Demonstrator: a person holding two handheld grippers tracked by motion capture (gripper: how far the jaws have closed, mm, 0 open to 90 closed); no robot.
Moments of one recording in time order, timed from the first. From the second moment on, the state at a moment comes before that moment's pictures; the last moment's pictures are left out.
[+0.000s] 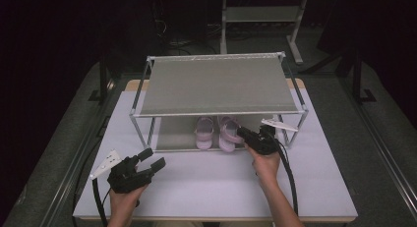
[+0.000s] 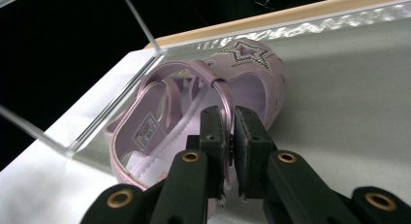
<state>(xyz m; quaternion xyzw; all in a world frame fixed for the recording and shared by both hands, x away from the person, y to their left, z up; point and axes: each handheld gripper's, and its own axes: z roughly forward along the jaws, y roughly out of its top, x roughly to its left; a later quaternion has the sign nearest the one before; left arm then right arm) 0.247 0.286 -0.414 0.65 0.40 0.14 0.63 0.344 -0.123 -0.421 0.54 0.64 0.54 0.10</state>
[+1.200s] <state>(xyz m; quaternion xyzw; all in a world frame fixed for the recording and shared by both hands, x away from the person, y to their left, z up) 0.250 0.283 -0.415 0.65 0.40 0.13 0.63 0.371 -0.106 -0.437 0.54 0.65 0.51 0.13</state>
